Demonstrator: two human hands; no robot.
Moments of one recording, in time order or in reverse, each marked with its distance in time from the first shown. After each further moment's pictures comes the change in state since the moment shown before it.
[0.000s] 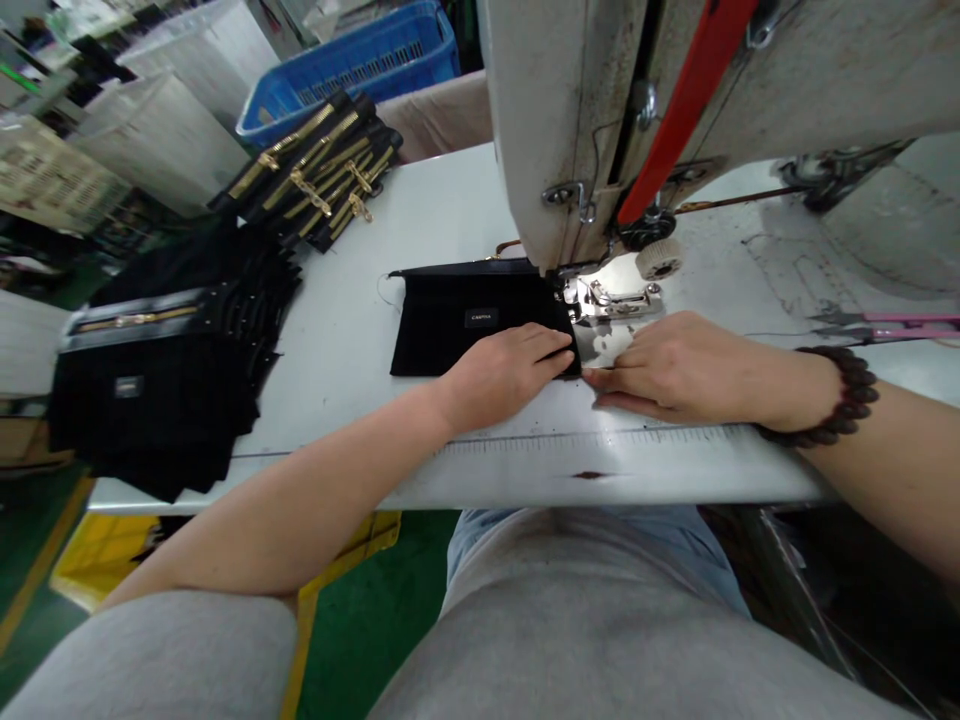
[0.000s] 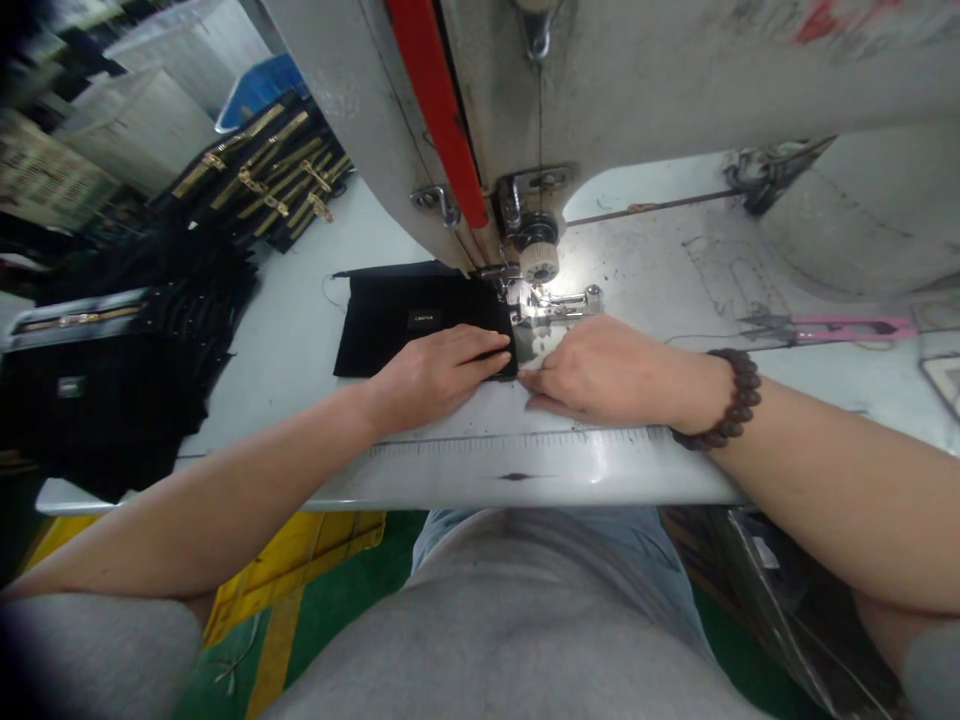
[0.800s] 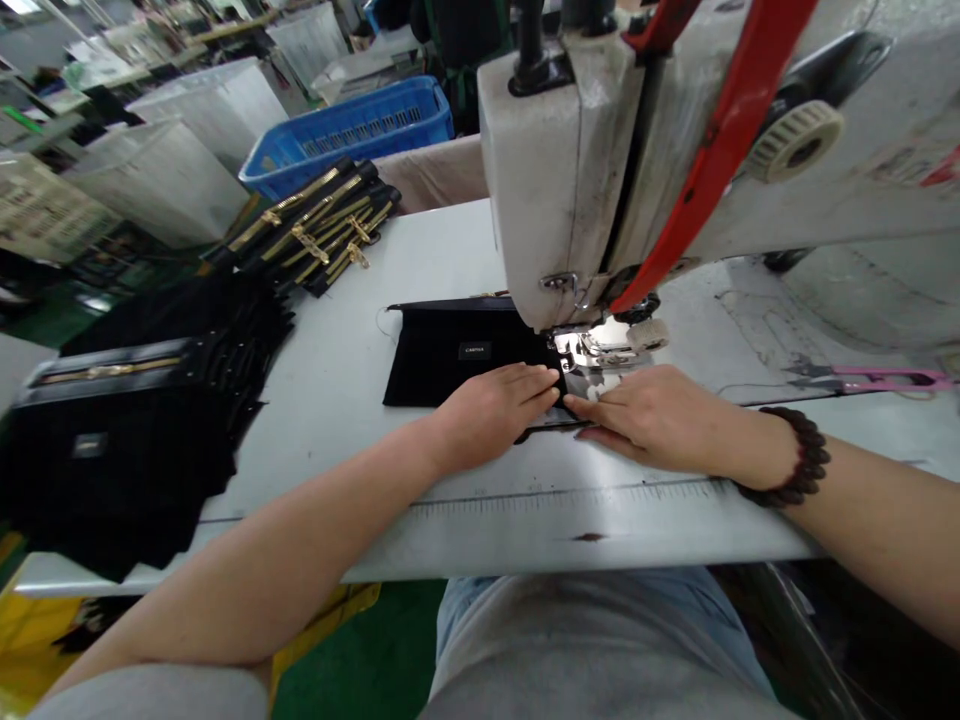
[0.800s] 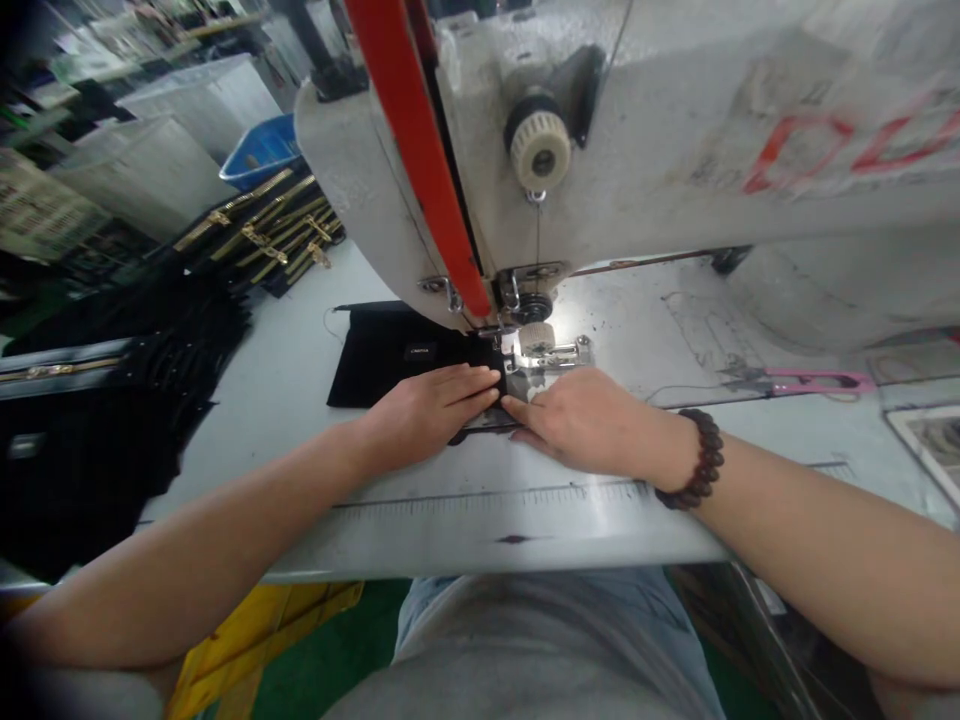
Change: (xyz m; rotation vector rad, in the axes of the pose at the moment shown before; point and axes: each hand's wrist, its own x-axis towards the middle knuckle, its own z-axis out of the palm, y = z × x) left_hand -0.004 -0.018 0.001 0.050 -0.080 0.030; right_hand 0.011 -0.003 0.006 -0.098 0.048 0.135
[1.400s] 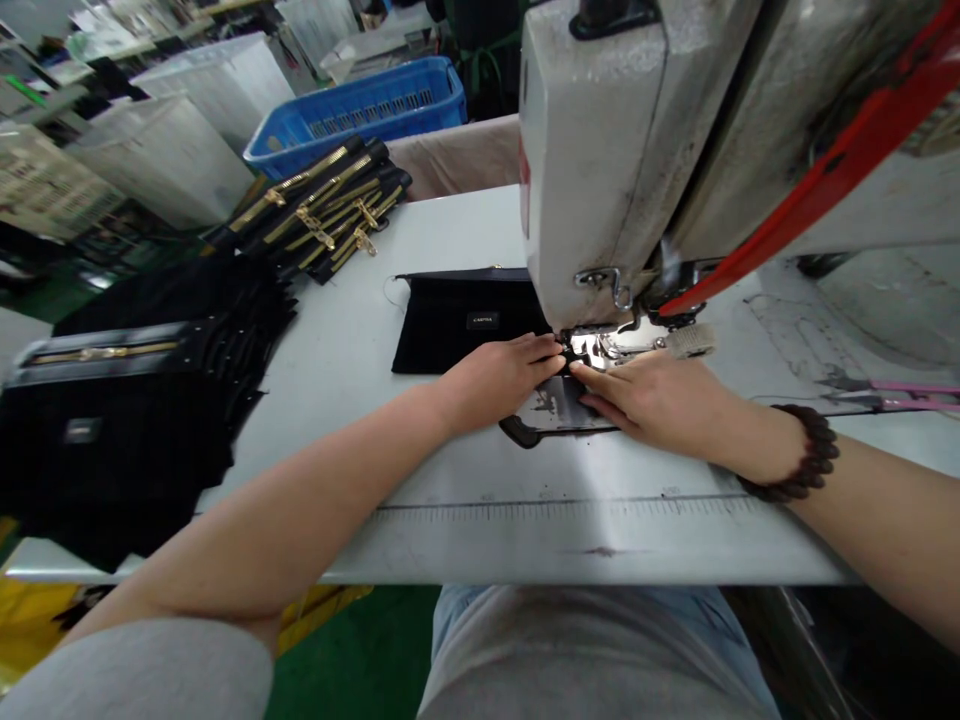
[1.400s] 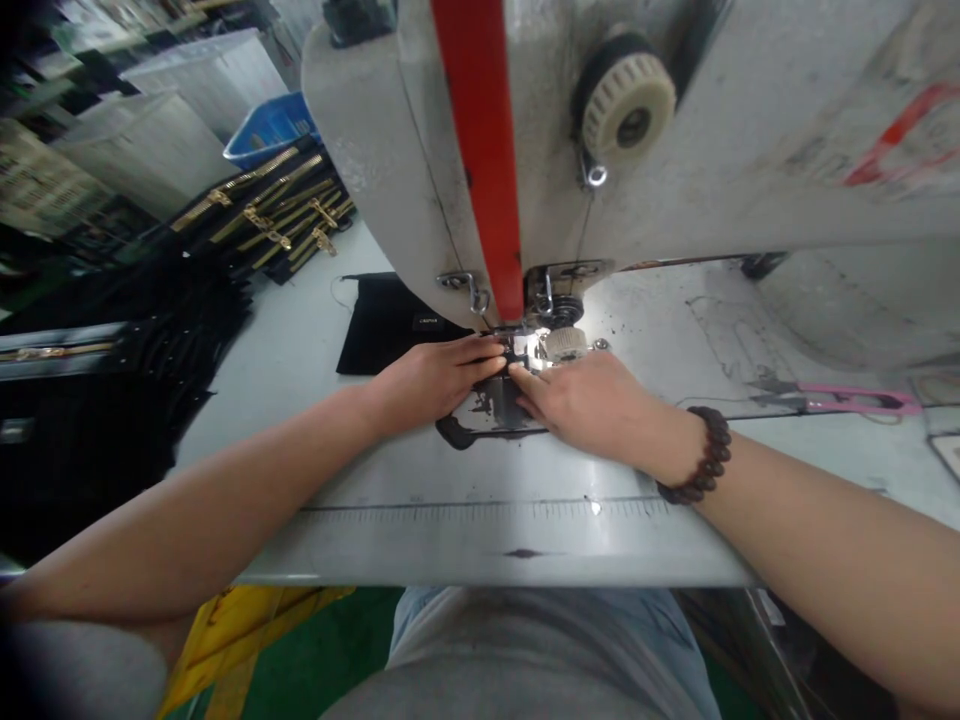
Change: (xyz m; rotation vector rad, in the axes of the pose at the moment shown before) left_hand 0.014 -0.030 0.007 -0.028 -0.203 -0.070; right_hand 0.016 0.008 0.011 -0.145 -0.075 0.188
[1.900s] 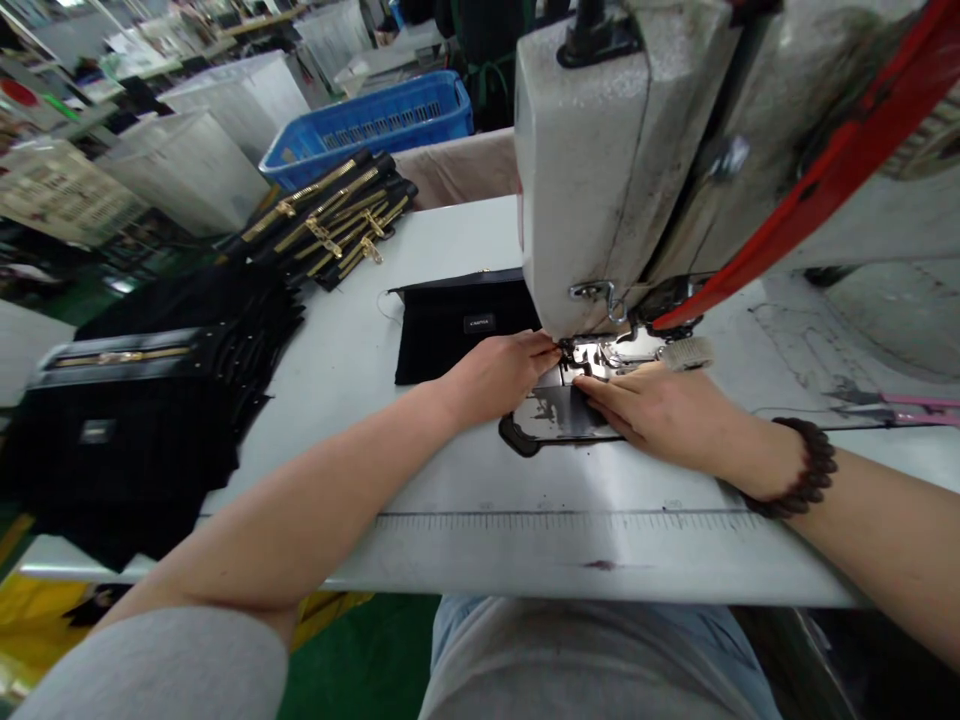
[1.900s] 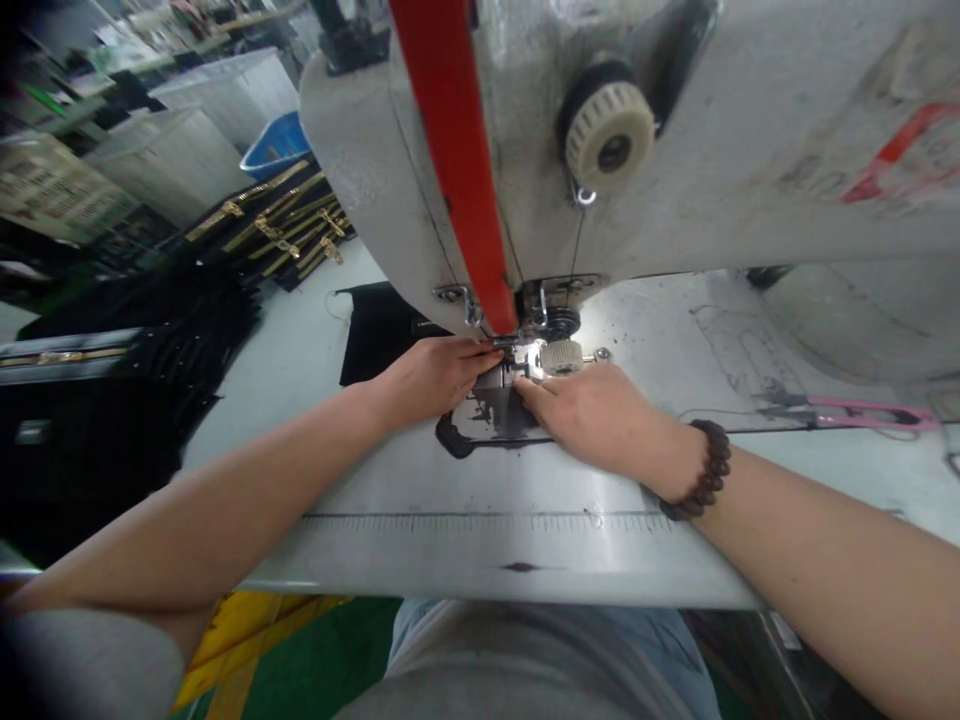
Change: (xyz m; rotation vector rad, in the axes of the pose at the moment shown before) left_hand 0.008 -0.008 0.004 0.043 0.086 -0.067; right_hand -0.006 0.003 0.011 0.026 0.125 -0.023
